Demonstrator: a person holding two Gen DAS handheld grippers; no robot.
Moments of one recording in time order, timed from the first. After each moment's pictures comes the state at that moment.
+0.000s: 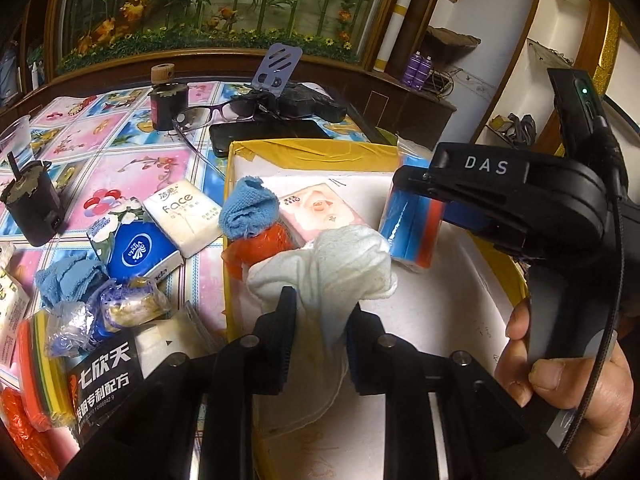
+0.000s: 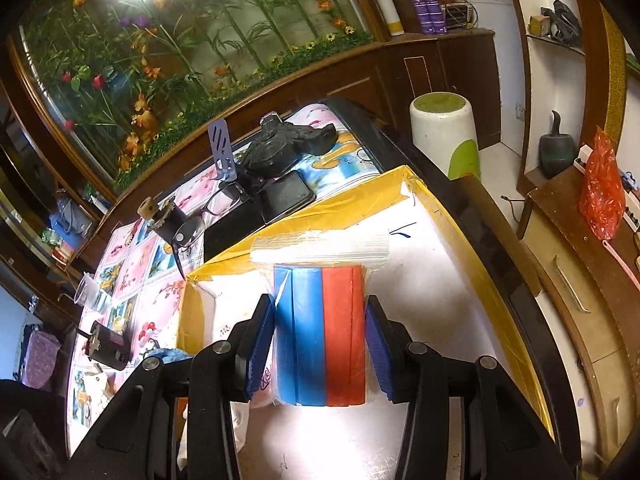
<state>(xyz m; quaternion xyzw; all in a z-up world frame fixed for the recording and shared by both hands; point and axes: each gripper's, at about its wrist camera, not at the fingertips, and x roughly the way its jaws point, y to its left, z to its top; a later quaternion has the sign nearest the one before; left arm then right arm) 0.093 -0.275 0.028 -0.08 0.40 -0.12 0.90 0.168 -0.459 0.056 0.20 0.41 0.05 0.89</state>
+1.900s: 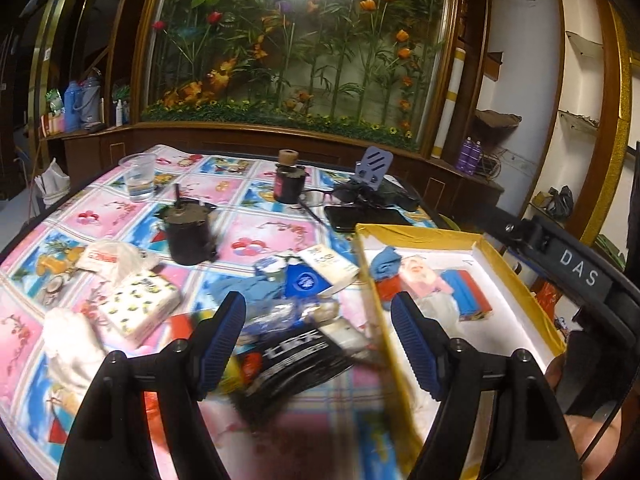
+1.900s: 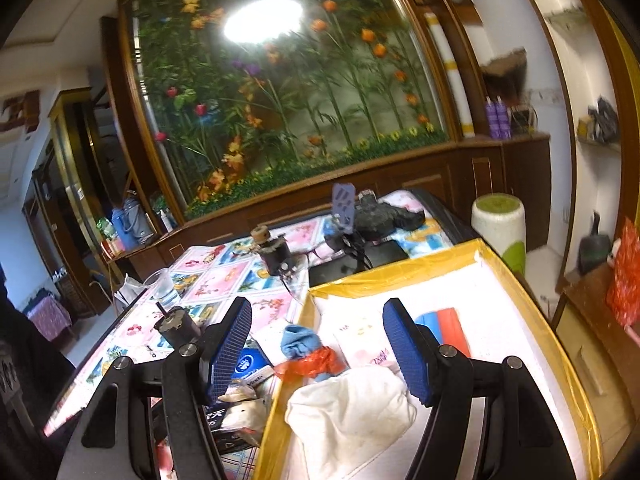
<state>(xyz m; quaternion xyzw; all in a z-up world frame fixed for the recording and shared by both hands) -0.005 -0.184 0.066 -0.09 0.26 0.01 0.96 0.052 -0.384 0.103 0.12 0.22 0.15 0.96</state>
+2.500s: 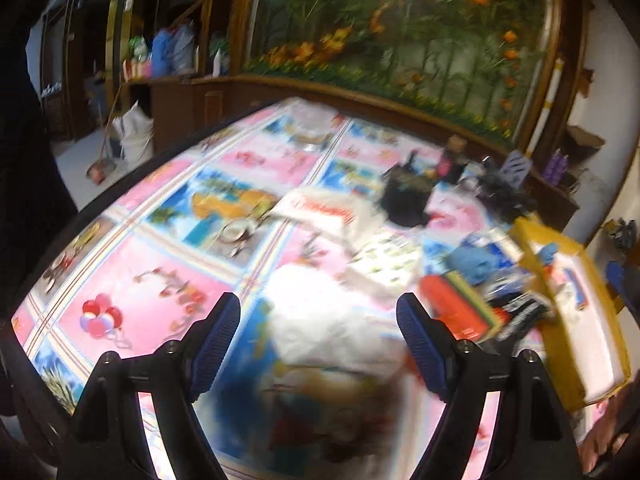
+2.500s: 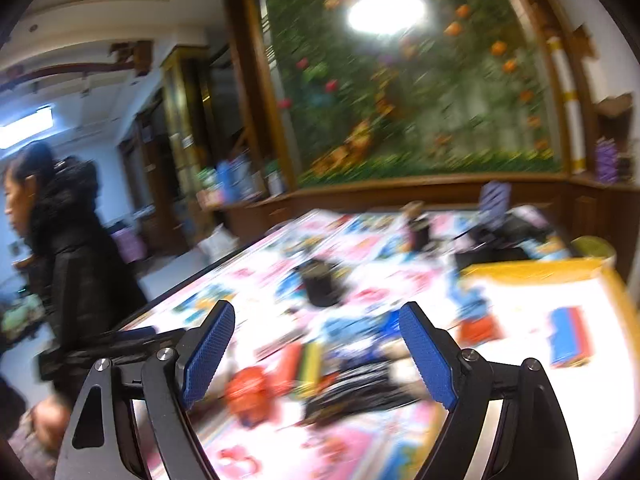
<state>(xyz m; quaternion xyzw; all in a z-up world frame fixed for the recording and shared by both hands) -0.057 -0.004 0.038 -0.15 0.34 0.15 0.92 -0.014 -0.278 0.094 0.05 0.21 0.36 0.91</state>
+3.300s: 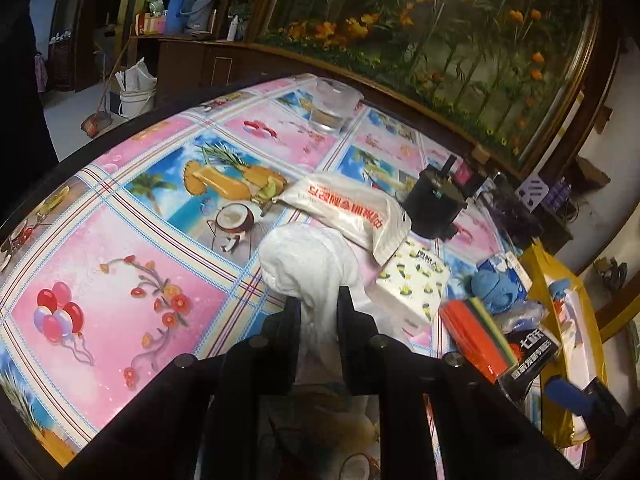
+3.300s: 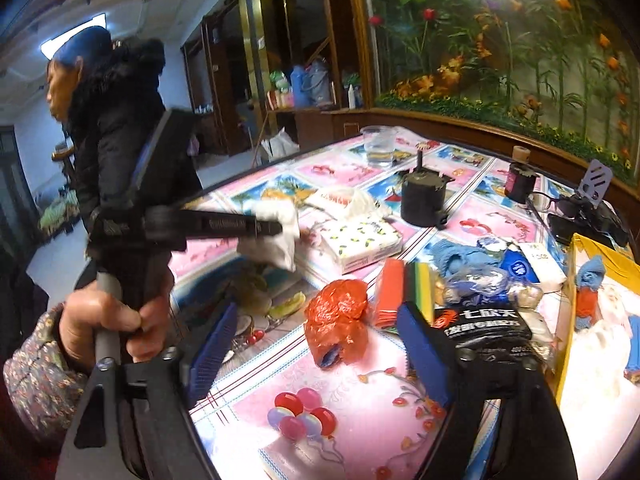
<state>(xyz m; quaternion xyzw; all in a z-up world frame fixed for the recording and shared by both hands) -0.038 0.032 0.021 -0.23 0.33 0.13 0.91 -0.034 -0.188 0.046 -0.10 0.30 0.46 0.83</state>
